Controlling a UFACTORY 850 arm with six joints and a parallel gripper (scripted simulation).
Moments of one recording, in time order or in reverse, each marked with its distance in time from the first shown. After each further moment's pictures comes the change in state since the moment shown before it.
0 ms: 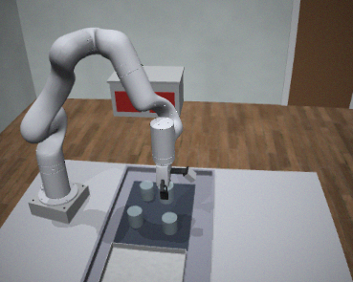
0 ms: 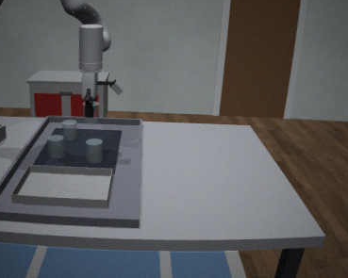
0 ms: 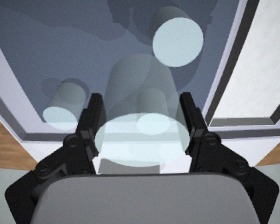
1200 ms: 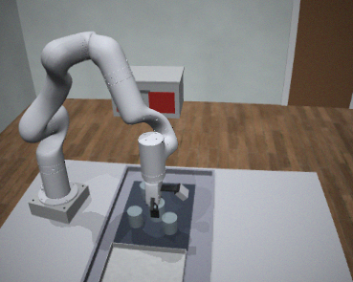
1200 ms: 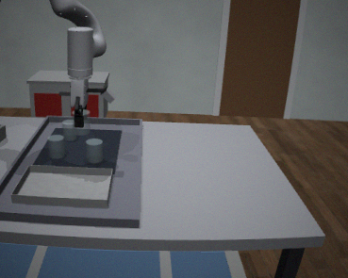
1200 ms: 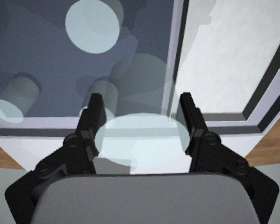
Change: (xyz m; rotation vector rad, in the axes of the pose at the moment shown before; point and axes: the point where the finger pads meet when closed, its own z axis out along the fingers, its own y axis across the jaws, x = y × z) arm -0.020 0.102 0.000 0.001 0.000 -0.001
